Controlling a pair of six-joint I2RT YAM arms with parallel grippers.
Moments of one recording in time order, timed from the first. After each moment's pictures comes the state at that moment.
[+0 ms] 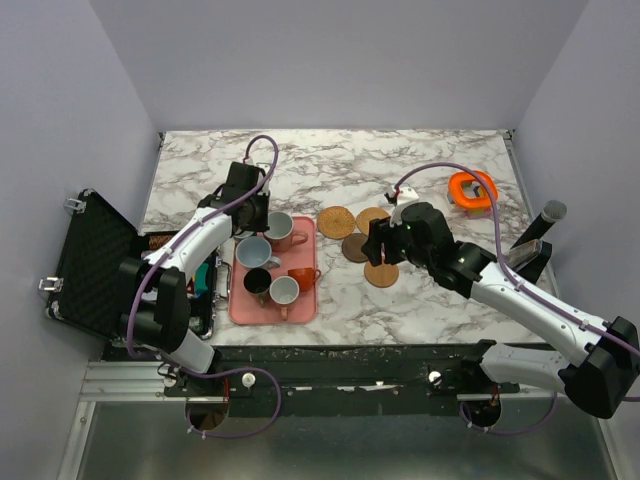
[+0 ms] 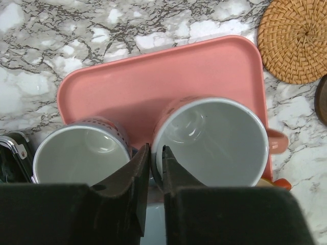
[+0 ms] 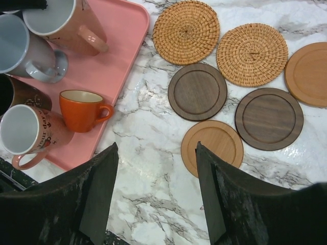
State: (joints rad) left arm -0.29 1.54 1.10 -0.46 0.05 -0.14; right arm 0.74 1.13 0.89 -0.32 0.11 0.30
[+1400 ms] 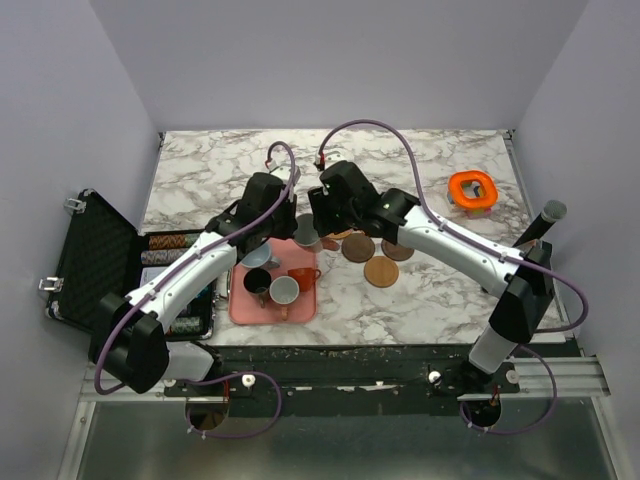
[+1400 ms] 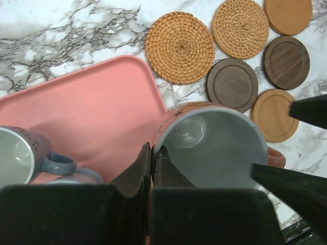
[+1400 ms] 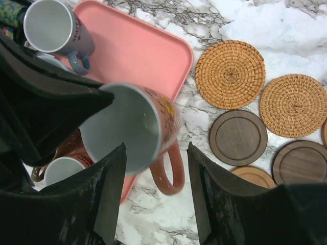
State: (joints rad) left arm -0.51 1.33 1.03 -0.37 0.03 -0.26; right arm 0.88 1.67 1.54 -0.60 0.20 0.33
